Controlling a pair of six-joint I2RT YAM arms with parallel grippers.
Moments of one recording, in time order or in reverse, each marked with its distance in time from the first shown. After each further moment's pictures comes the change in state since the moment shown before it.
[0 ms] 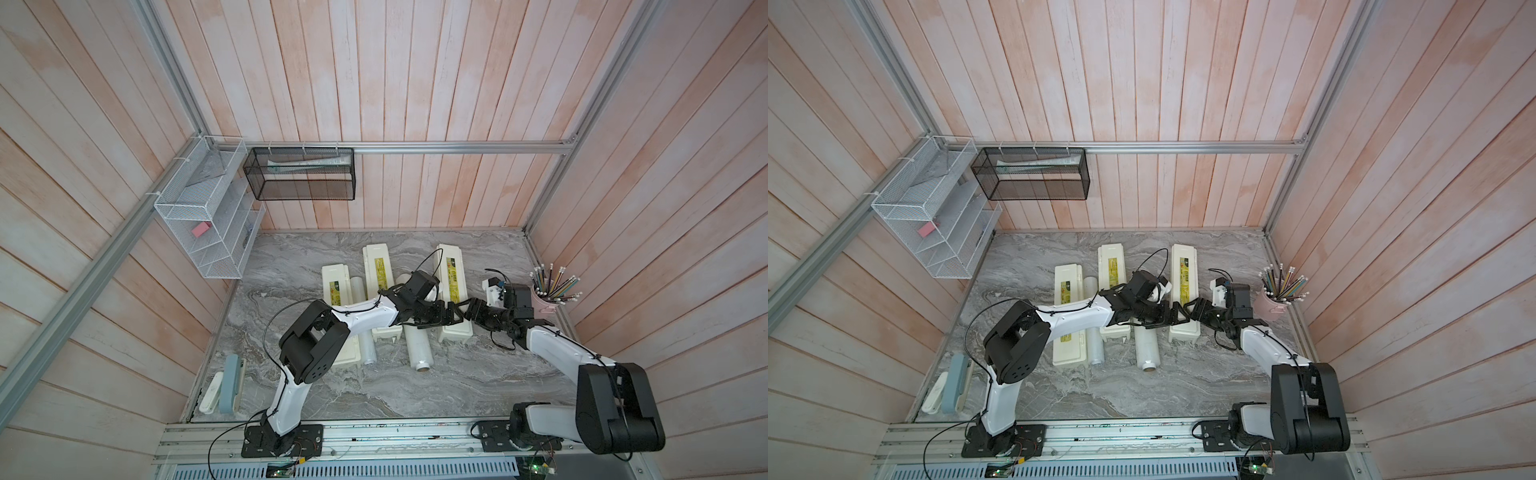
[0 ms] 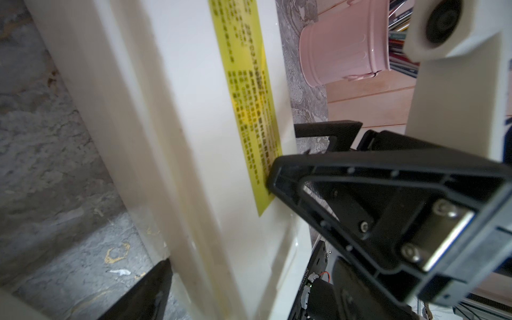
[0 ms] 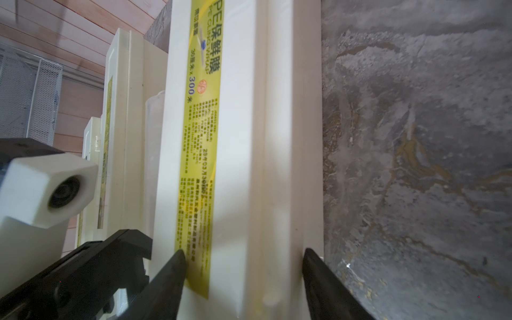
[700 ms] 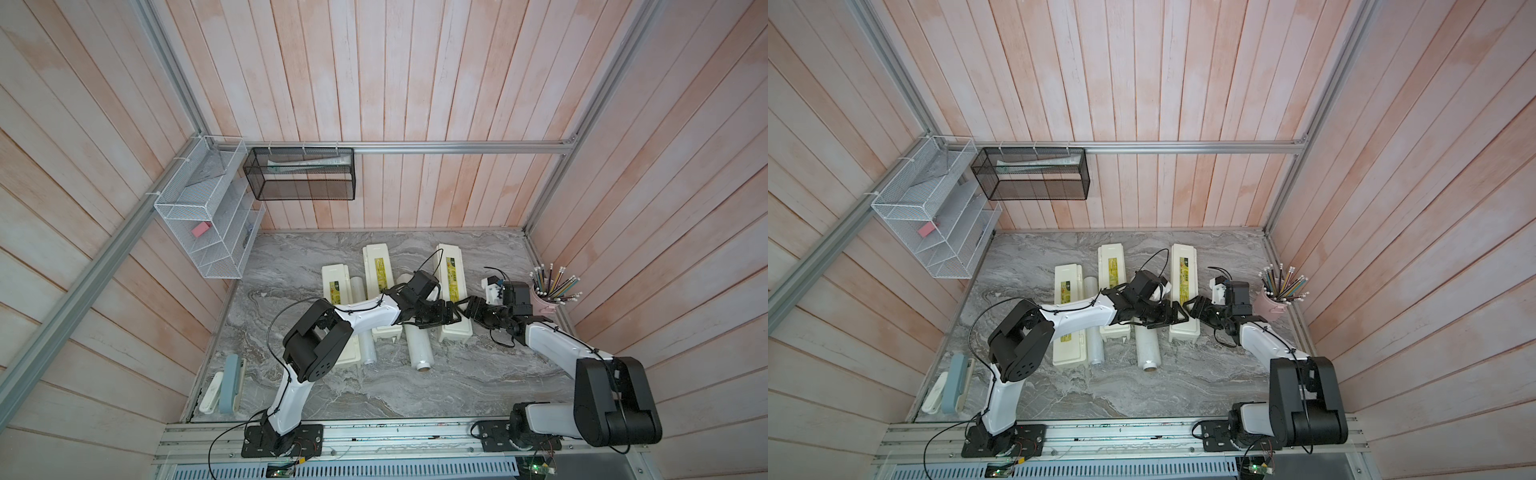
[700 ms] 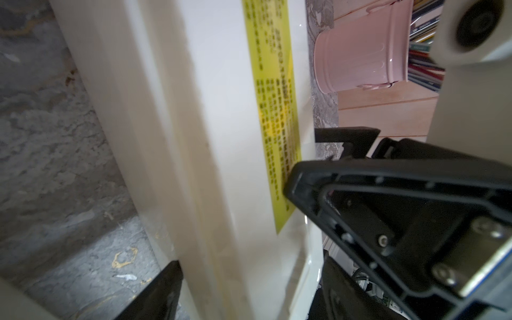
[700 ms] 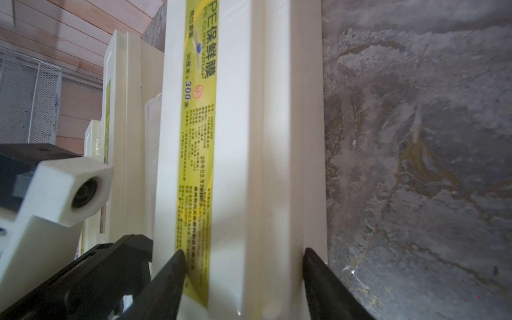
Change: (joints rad) left arm -0.005 0.037 0.039 -0.054 -0.037 -0.022; right arm -0.001 0.032 0.040 -0.032 0.001 0.011
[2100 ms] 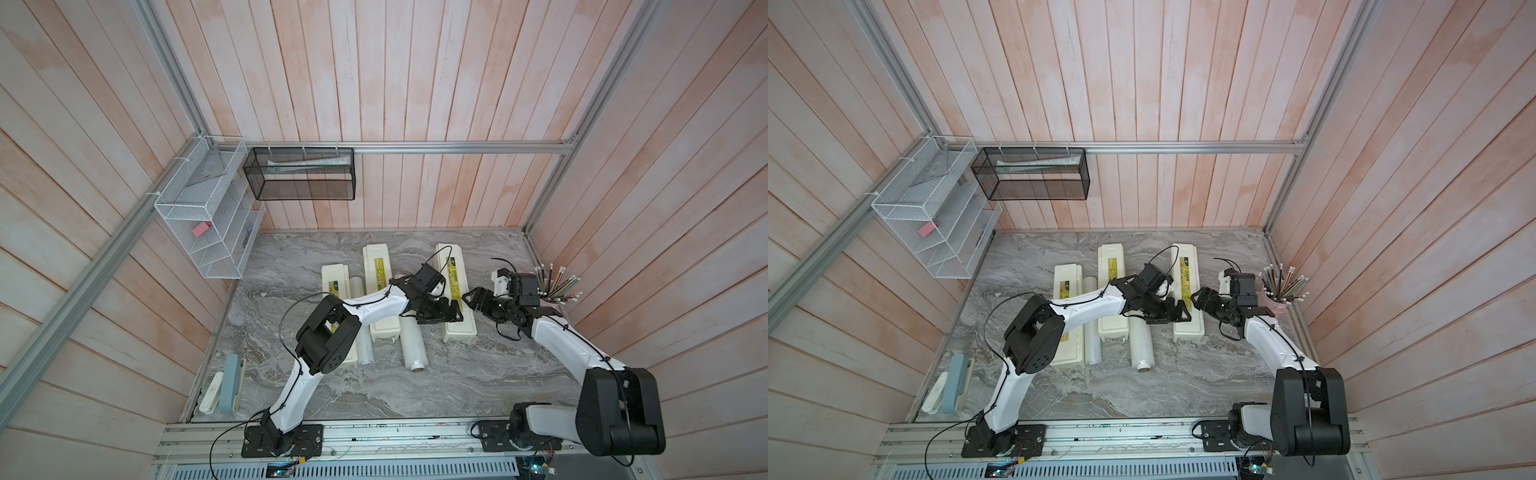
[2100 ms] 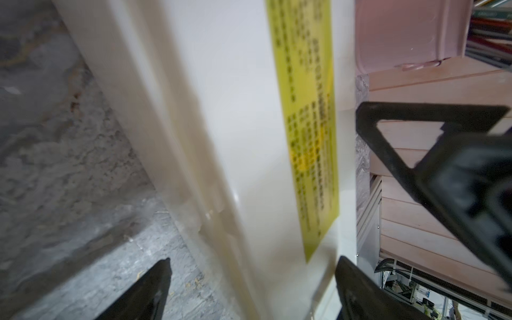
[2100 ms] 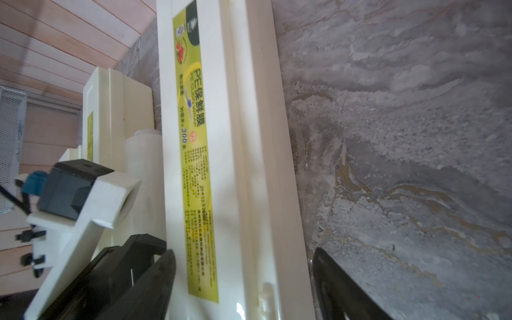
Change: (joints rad) left arm 0.041 0.111 0.218 -0.238 0.014 0.143; right arm -0.028 -0.051 0.121 -0.158 0.139 -0.026
